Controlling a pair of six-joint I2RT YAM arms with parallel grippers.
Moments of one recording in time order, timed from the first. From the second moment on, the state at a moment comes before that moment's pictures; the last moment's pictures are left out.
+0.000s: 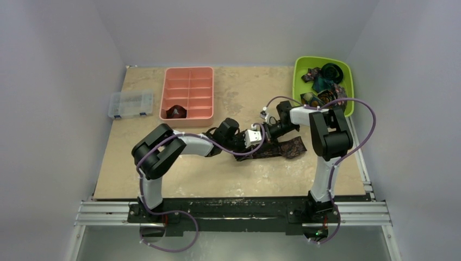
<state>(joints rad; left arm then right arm) -0.81 1.91 0.95 0.28 0.49 0.34 0.23 2.01 1.15 -0.68 -0.93 0.04</state>
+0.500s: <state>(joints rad) -0.80 1.97 0.88 0.58 0.54 0.24 0.21 2.01 1.17 -0.76 -0.74 0.01</state>
